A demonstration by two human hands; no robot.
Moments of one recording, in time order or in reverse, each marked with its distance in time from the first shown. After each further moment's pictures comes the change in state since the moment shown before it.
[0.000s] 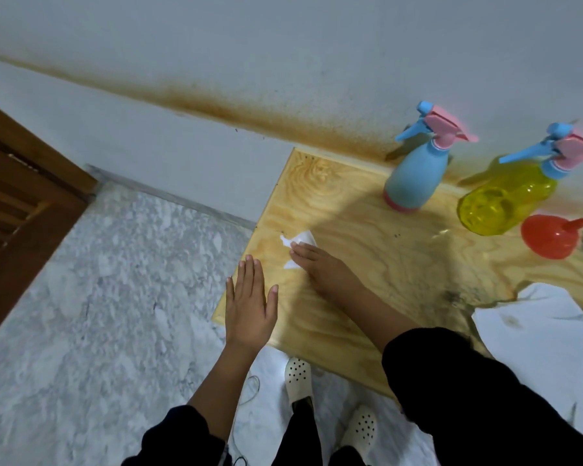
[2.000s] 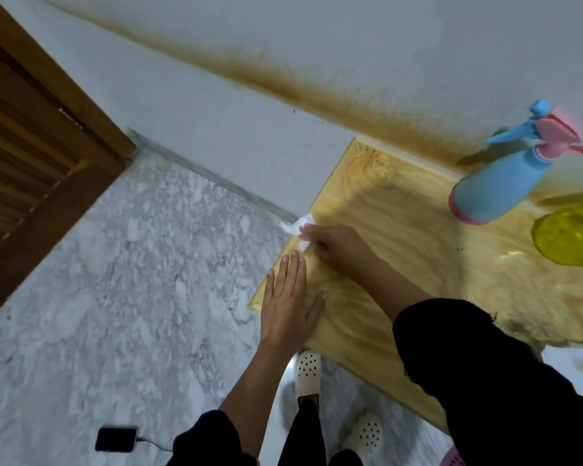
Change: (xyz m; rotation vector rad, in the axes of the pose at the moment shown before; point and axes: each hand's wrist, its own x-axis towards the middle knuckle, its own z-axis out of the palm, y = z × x) left_hand -0.008 -0.008 0.001 -0.007 0.015 0.052; right_hand 0.072 -0.026 0.004 0.119 -0.072 -0.012
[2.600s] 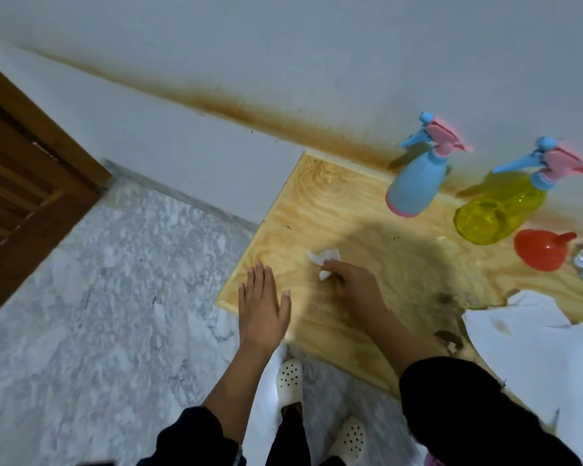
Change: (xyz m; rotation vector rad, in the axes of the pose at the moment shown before) left_hand -0.021 0.037 -0.001 -0.077 -0.044 -0.140; right_hand -0.128 0.001 -0.031 0.072 0.195 0.443
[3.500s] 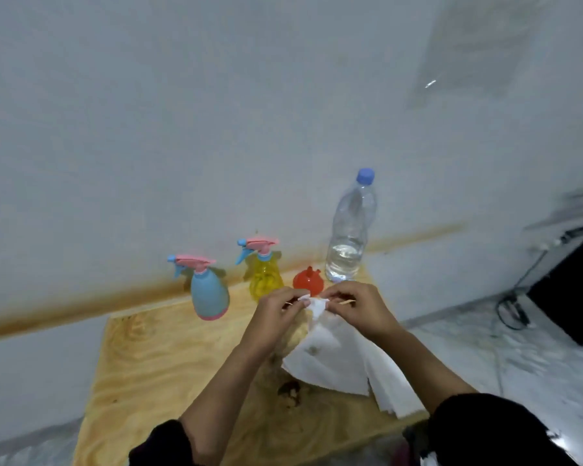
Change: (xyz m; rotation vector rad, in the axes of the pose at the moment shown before) left_hand -0.004 0.328 -0.041 -0.565 -0.398 0.920; right_hand -0.155 0.056 -0.274 0.248 0.570 0.265
